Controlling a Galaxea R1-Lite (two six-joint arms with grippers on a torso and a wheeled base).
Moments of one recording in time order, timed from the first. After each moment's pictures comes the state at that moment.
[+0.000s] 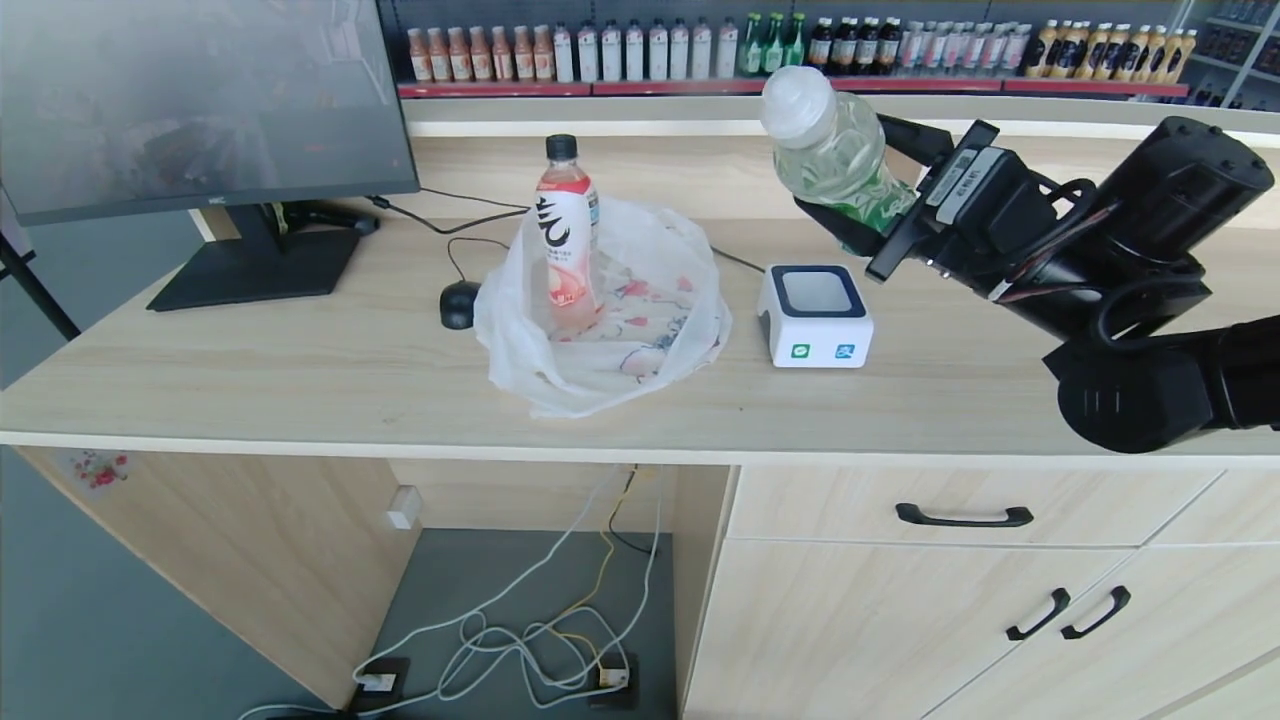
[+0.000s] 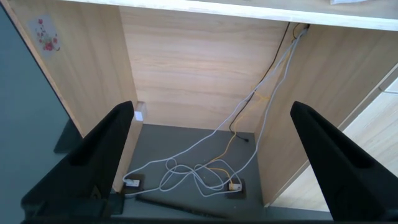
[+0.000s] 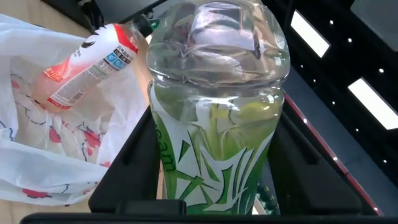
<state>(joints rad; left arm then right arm) 0.00 0.00 0.00 0.00 0.00 0.00 0.27 1.90 -1.22 -1.21 0.63 -0.91</state>
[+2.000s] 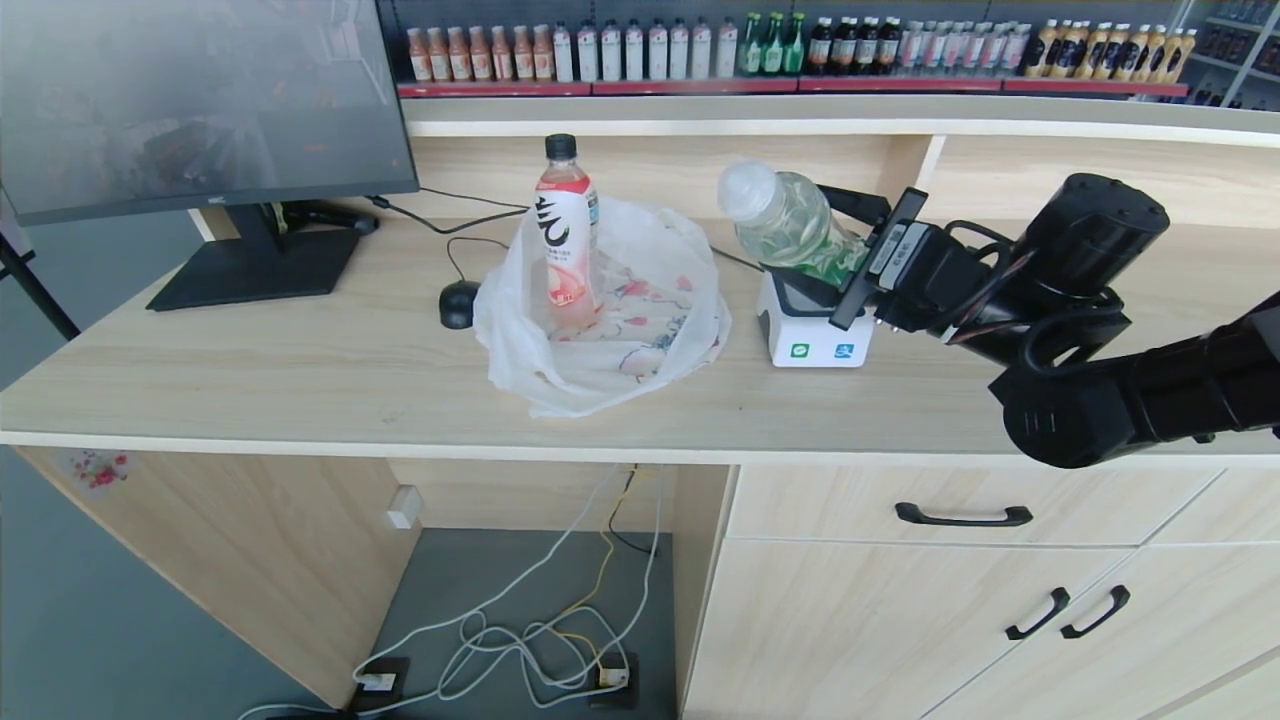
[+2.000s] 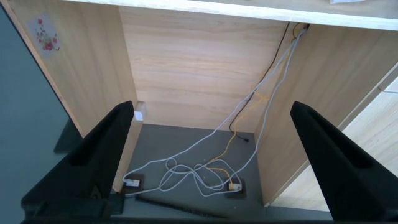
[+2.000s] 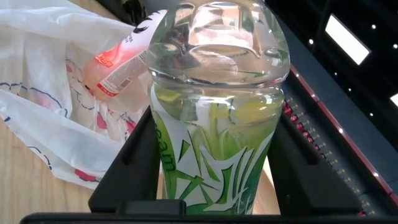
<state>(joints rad) 0.00 0.00 0.00 0.00 0.00 0.00 0.28 2.00 -1.23 -1.20 0.70 -0.94</state>
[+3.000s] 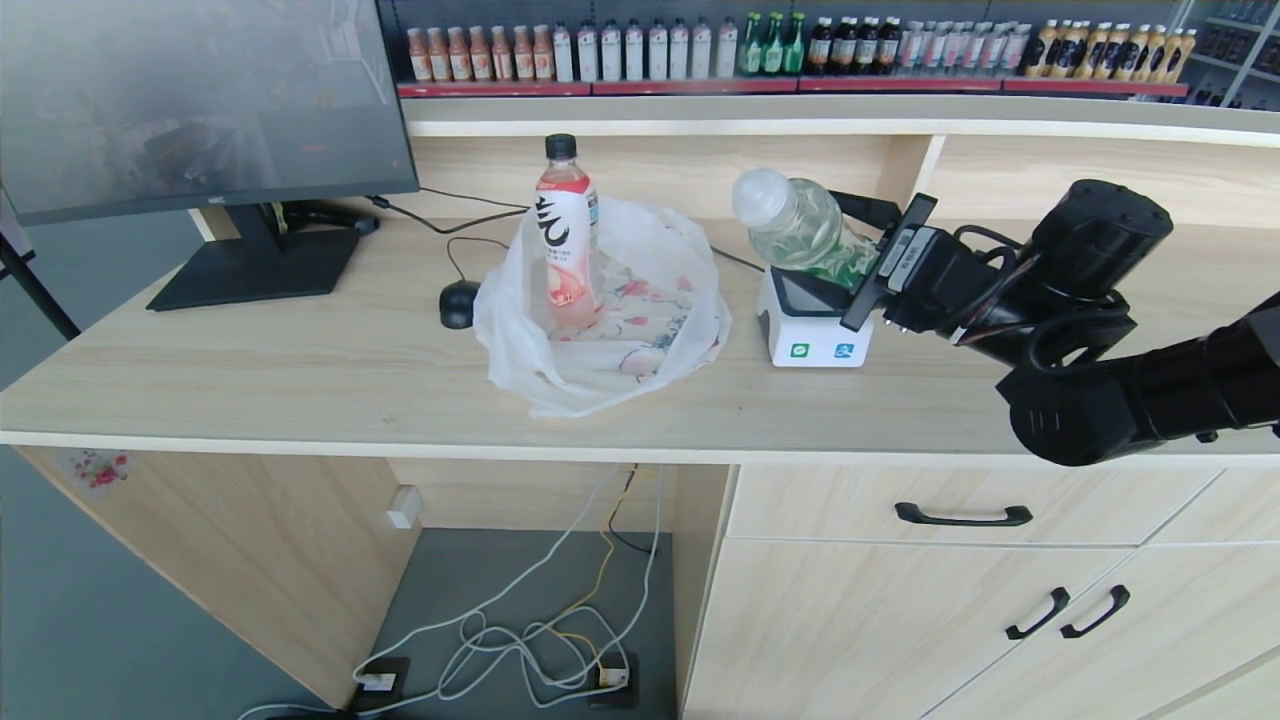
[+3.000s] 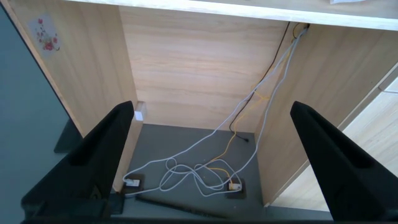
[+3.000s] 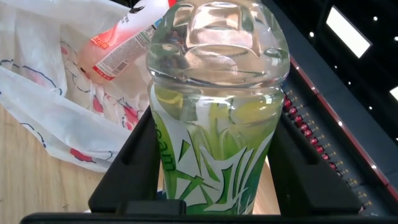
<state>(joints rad) 0.00 0.00 0.00 0.00 0.00 0.00 0.25 2.01 -1.23 -1.20 0.71 -0.94</state>
